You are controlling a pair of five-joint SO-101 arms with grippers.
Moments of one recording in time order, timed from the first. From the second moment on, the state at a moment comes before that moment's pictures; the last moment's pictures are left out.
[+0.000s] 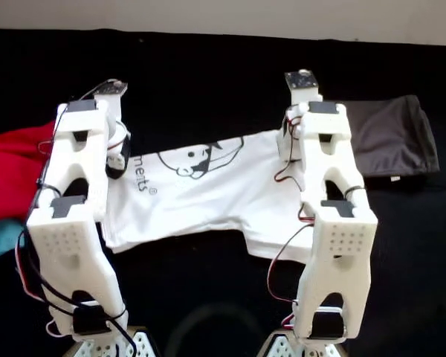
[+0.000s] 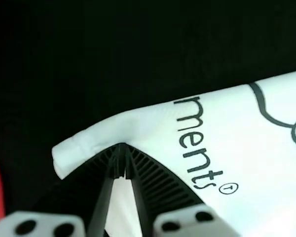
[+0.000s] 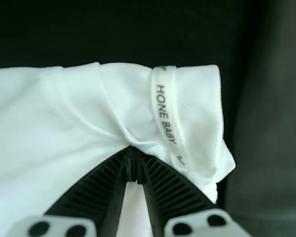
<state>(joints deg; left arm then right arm) -15.1 38.4 -17.5 71.3 -11.5 -4.6 41.8 -25.5 67.6 10.9</state>
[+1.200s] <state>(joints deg) -12.7 13.8 -8.1 92.3 -11.5 -3.8 46.9 -75.1 100.5 7.6</state>
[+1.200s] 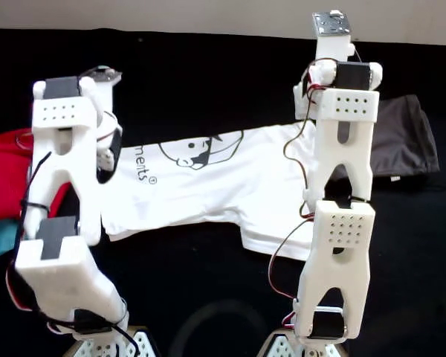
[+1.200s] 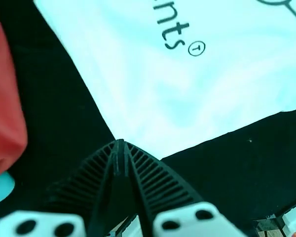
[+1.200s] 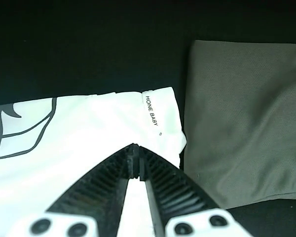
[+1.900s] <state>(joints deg) -10.2 -5.6 39.5 66.2 -14.0 -5.5 9.3 -33.1 100.4 7.4</state>
